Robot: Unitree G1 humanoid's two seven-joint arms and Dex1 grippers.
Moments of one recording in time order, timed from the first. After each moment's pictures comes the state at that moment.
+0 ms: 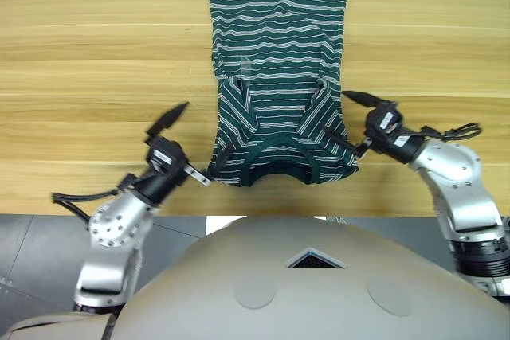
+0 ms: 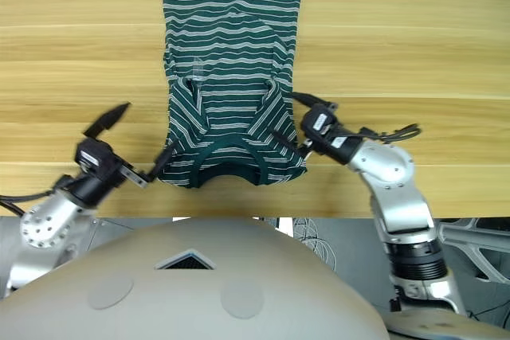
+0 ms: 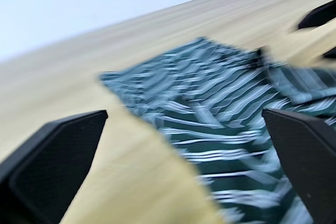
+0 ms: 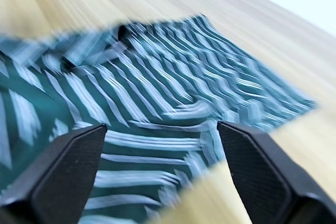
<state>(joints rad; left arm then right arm) 0.66 0.54 0.08 -0.51 -0.18 -0.15 -0.50 0.34 -0.69 0.03 -0.31 0.10 -0.10 0.73</state>
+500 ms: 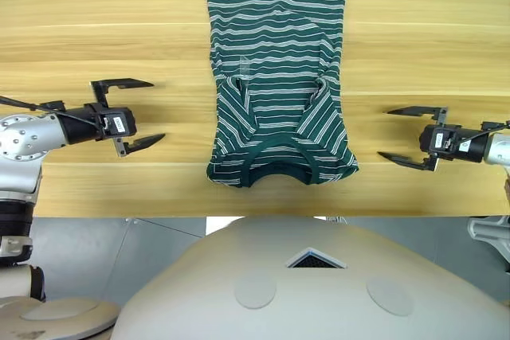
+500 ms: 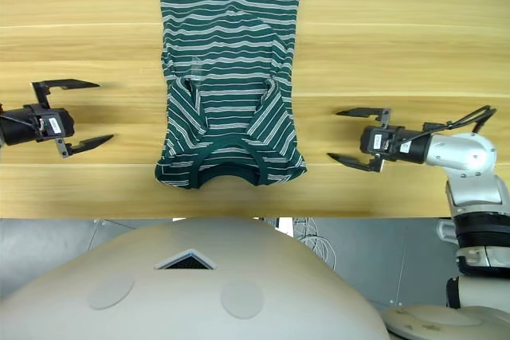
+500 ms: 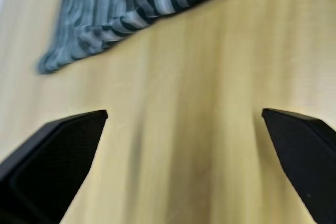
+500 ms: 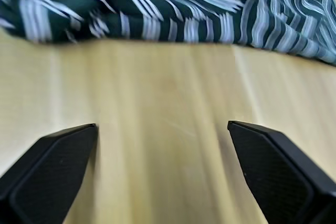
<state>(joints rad) 0.16 0.99 -0.04 0.21 -0.03 -0.58 -1.07 0.18 -0.93 0.08 0.25 0.15 -0.54 1.20</state>
